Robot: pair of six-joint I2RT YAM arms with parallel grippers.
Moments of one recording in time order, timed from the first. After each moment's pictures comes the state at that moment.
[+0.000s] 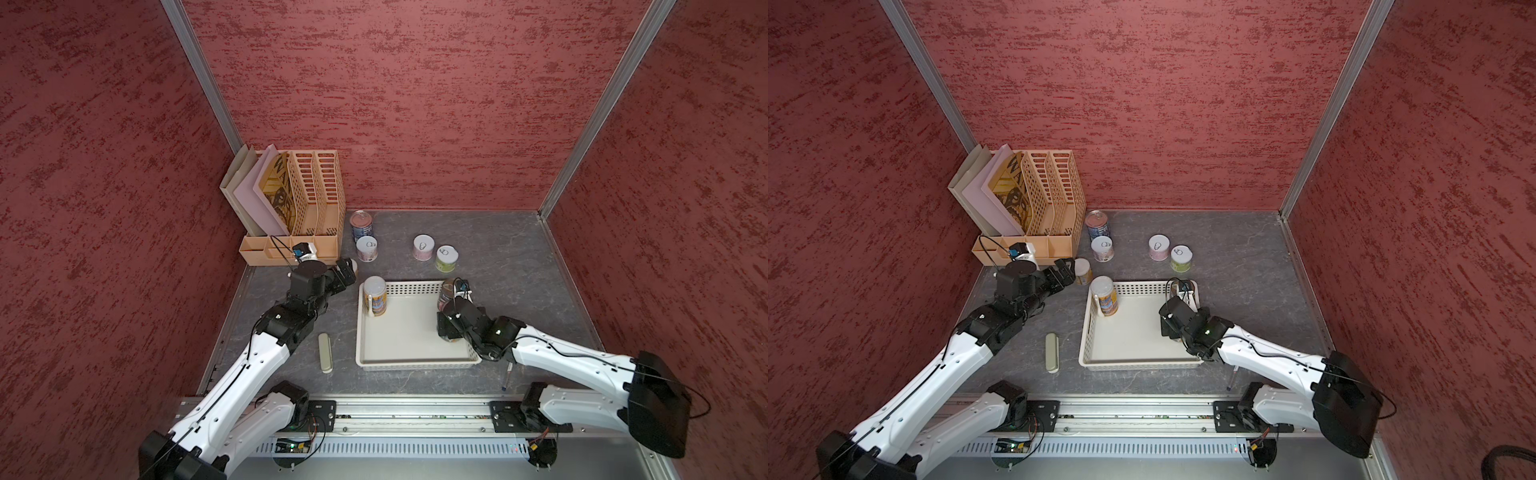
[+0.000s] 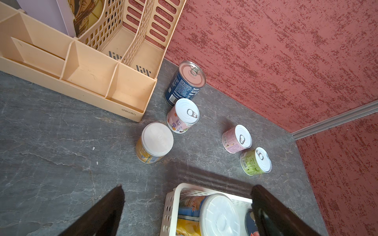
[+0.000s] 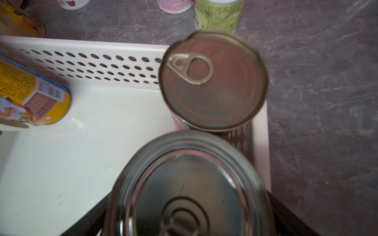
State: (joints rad) left arm -0.40 0.90 0.77 -0.34 -0.23 -0.71; right arm 0.88 1.19 0.67 -0.44 0.44 0.65
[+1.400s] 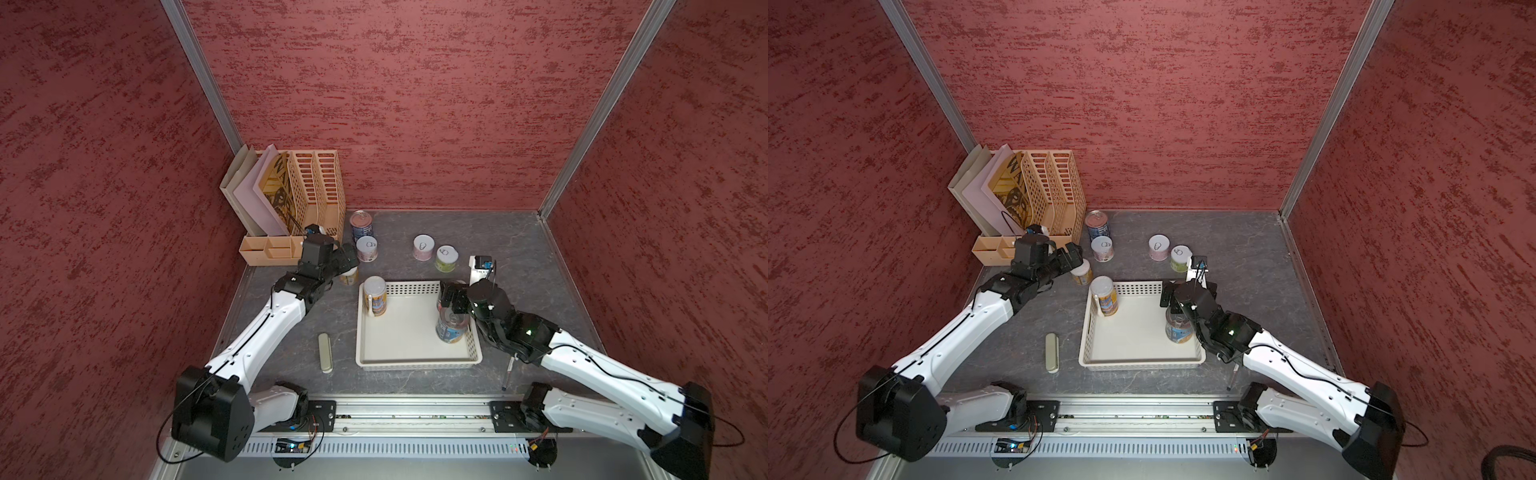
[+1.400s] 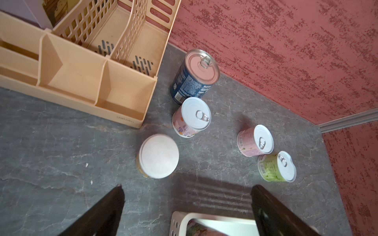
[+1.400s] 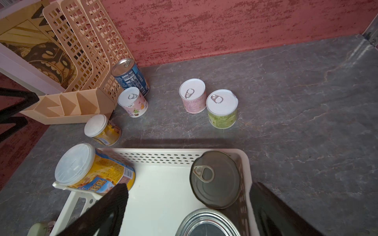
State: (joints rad) left arm -0.29 1.27 1.01 -0.33 -0.11 -0.63; right arm 0.86 1.01 0.79 -0.31 0.54 0.59
